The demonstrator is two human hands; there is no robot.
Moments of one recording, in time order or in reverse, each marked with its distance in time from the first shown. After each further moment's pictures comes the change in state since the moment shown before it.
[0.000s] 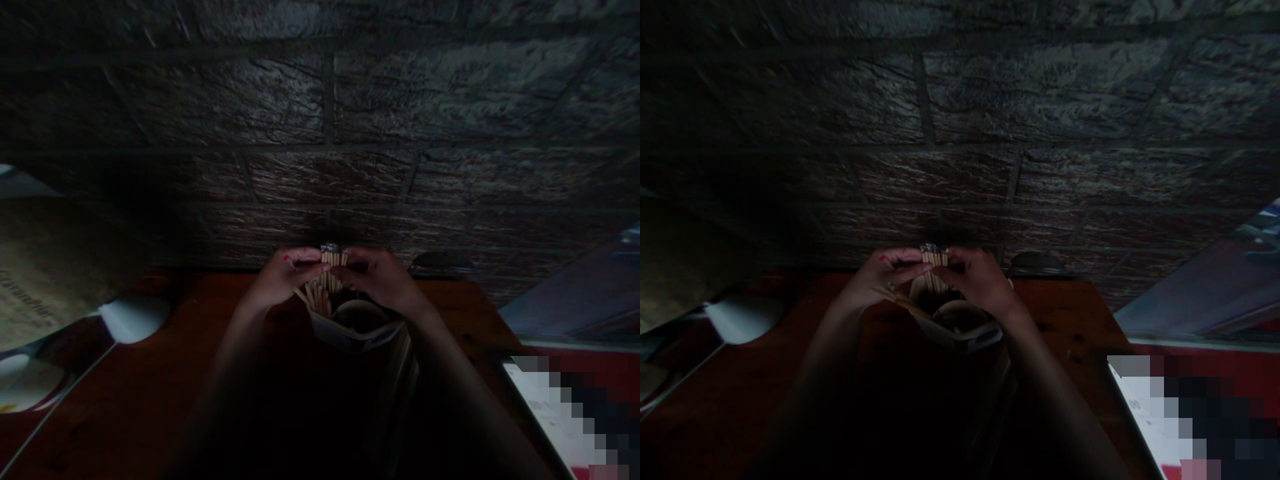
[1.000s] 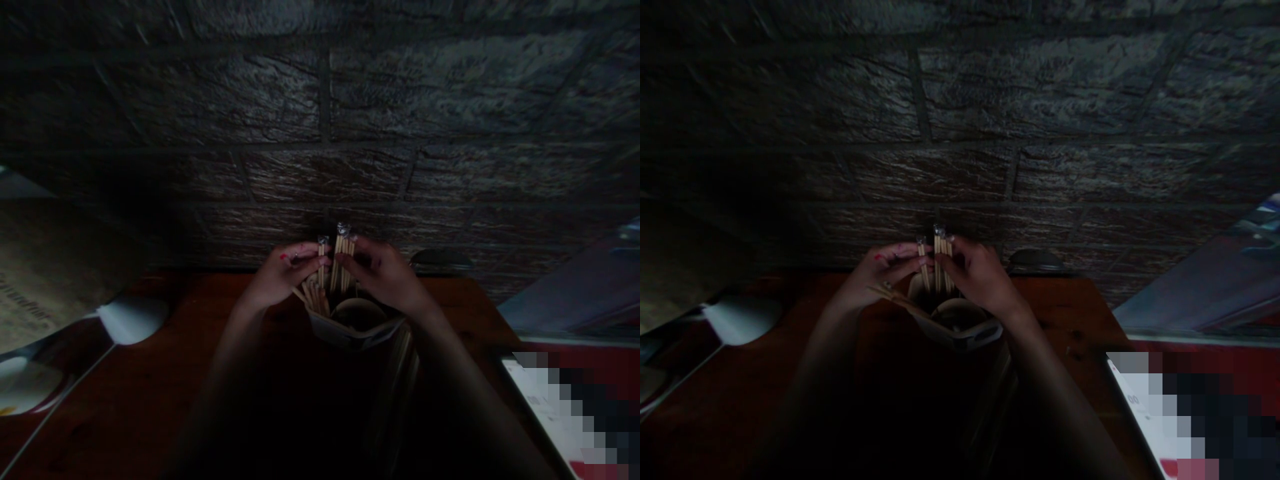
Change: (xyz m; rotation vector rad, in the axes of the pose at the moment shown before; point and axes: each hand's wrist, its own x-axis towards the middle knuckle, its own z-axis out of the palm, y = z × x) left_hand 0.001 0.001 0.002 -0.018 0.037 0.003; right_hand -0.003 -0.009 -0.007 -0.240 0.144 -0.142
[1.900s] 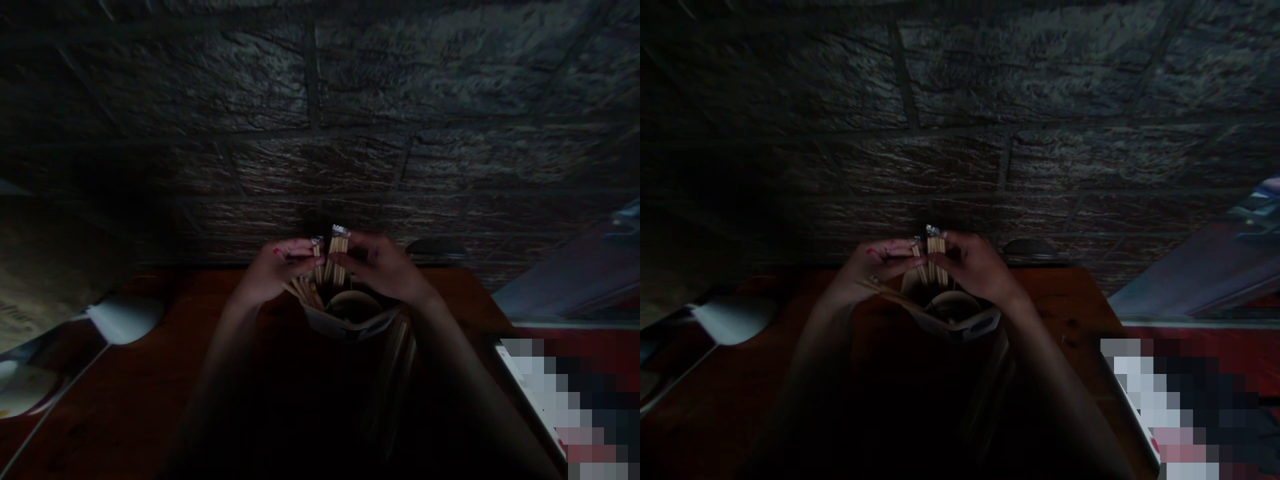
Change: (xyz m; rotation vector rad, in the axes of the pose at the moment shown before) left_hand 0.001 -0.007 0.001 -0.066 0.004 -0.075; right_hand -0.001 0.006 -0.005 0.158 -0.087 -0.023
